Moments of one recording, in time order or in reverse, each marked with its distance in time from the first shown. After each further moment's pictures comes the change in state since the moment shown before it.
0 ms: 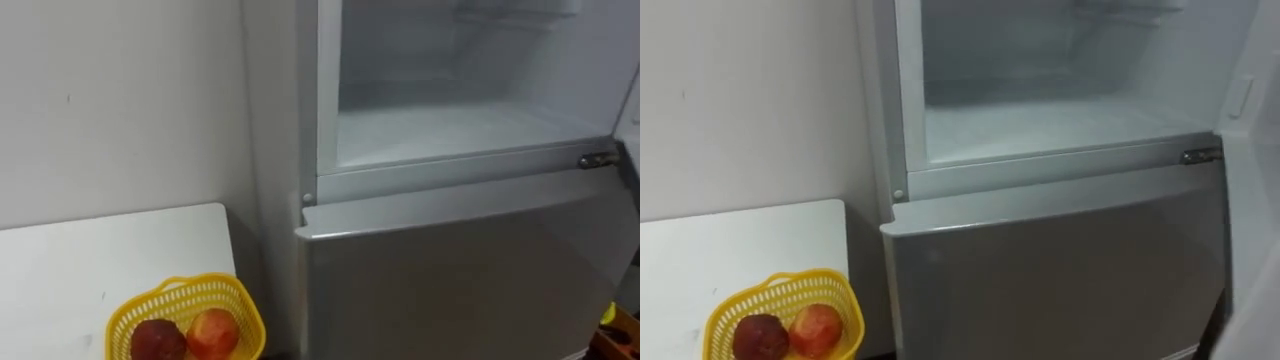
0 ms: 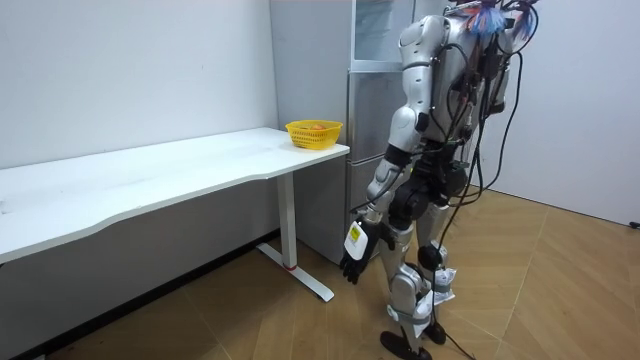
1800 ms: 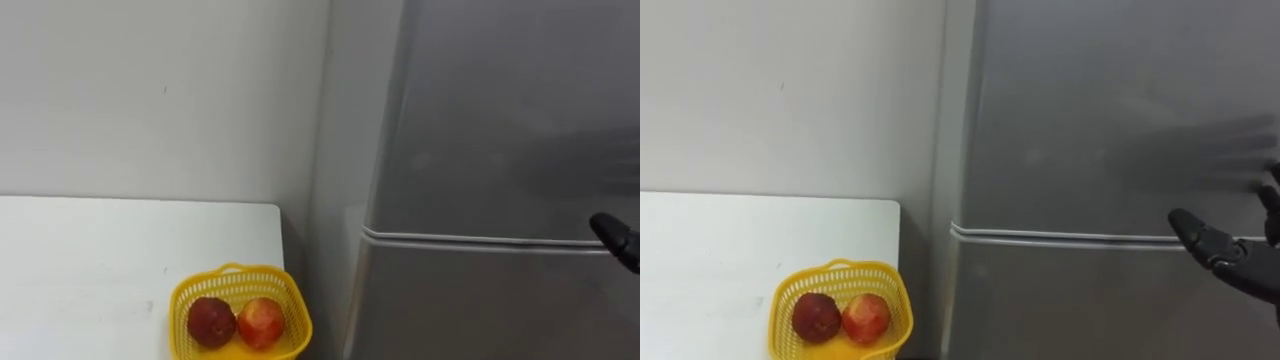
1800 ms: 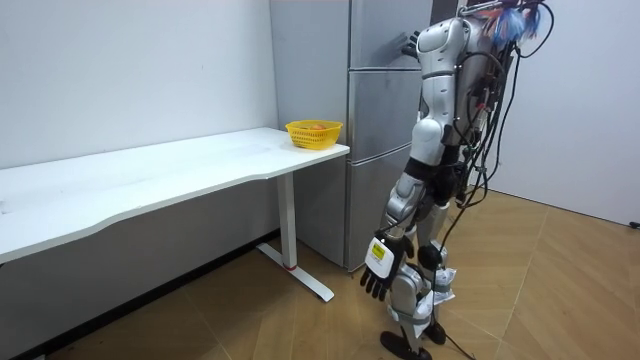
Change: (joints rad) left arm 0.005 0.035 -0.017 0.012 -0.010 0.020 -0.033; right arm -0.012 -0.090 0.198 0.014 -0.747 0.065 -0.122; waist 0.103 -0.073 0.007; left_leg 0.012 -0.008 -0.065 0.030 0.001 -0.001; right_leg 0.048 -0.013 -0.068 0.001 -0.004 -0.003
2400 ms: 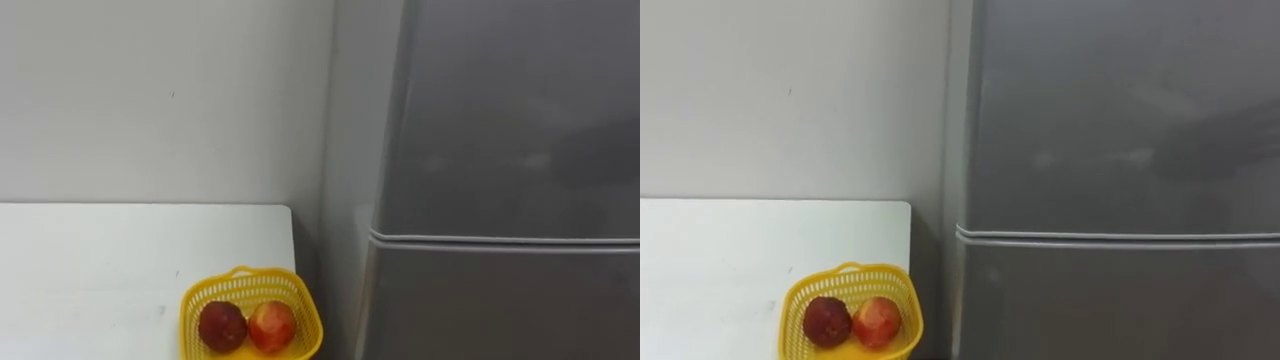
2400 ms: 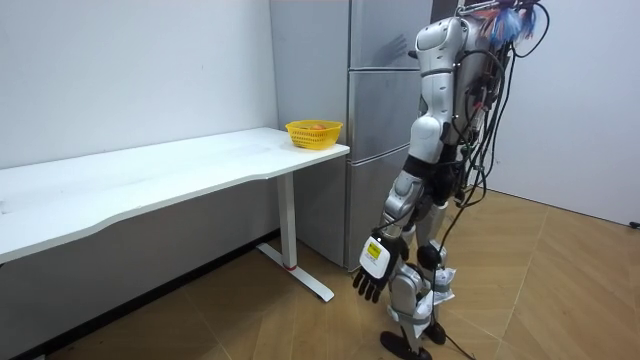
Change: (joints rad) left arm 0.007 0.000 -0.001 -0.029 0.006 0.011 0.064; right arm 0.022 0.002 -0.114 0.096 -0.325 -0.049 -0.630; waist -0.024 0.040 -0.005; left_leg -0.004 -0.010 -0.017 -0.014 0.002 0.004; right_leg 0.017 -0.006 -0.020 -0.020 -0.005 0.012
